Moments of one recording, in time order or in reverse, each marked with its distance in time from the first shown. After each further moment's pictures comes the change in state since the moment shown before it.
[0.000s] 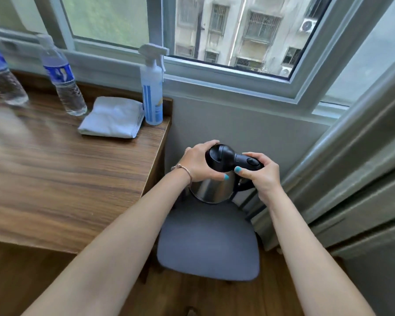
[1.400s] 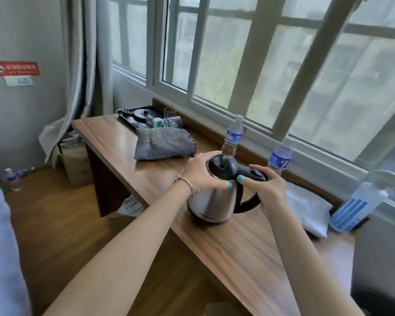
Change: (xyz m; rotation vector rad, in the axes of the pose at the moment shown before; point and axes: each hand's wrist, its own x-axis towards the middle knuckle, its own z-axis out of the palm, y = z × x) left_hand -0.249 -0.219 -0.418 -0.008 0.672 -0.264; right_hand -0.106 -0.180 0.497 0.088 -0.492 -0.174
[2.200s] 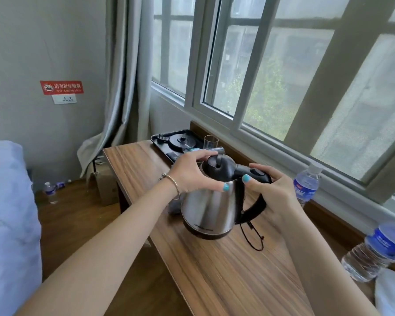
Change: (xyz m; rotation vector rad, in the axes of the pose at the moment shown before) left_hand 0.148 -0.116 -0.167 0.044 0.089 -0.091; right_hand 0.147 -0.048 0.199 0.030 -0.321 -0.046
